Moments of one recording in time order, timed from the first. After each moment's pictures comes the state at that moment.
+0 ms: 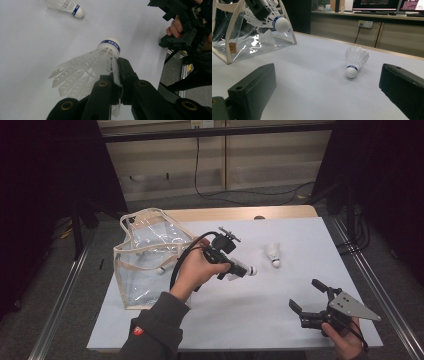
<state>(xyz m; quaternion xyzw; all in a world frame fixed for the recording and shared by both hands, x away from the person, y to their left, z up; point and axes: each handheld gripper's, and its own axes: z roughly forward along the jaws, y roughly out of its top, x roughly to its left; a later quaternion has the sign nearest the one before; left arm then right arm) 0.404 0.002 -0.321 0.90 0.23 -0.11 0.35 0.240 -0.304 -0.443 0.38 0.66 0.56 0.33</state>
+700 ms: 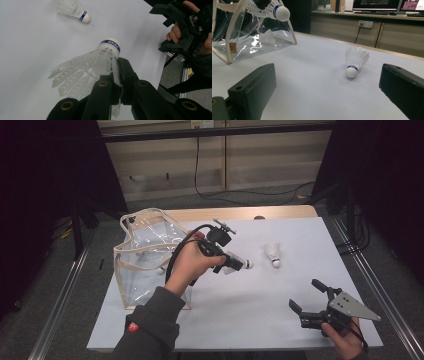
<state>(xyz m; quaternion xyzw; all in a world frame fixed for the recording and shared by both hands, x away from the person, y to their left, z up) 0.412 0.011 -0.306 0.90 0.25 -0.10 0.35 0.240 -0.304 -0.443 0.38 0.66 0.56 0.33</state>
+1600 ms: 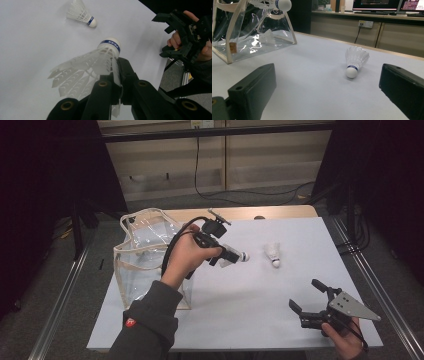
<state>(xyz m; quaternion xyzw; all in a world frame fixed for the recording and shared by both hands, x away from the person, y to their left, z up) 0.423 0.018 -0.291 0.90 0.26 -0.10 0.34 0.240 -0.303 -0.444 0.38 0.66 0.56 0.33</state>
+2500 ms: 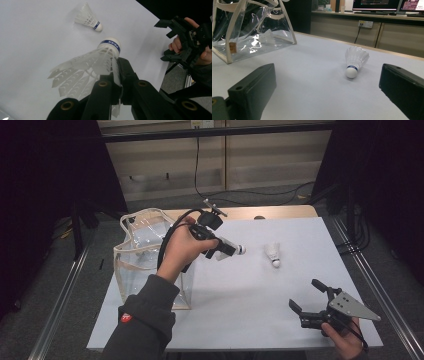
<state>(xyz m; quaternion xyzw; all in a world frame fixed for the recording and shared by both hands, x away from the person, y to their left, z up) 0.431 0.026 -0.271 0.89 0.27 -0.08 0.34 0.240 -0.303 -0.443 0.38 0.66 0.56 0.33</state>
